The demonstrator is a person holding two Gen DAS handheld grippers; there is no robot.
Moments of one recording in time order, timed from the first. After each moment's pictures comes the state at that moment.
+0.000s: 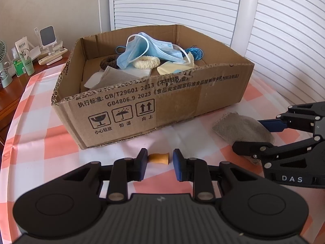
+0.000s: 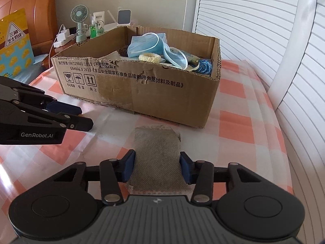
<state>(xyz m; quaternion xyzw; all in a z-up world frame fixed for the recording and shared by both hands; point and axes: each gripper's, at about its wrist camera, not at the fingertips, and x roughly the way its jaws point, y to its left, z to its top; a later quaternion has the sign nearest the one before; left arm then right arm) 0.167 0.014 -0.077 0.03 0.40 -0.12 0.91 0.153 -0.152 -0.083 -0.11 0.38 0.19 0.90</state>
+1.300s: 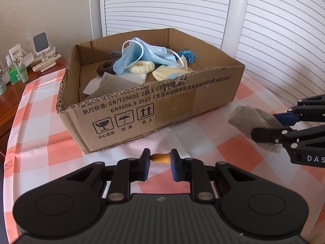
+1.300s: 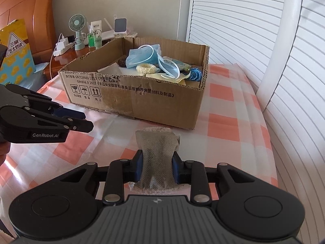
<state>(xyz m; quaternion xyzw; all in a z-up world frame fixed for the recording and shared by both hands) 0.162 0.022 -0.065 0.04 0.39 -0.15 0.91 0.131 -0.165 -0.054 -0.10 0.38 0.18 0.90</state>
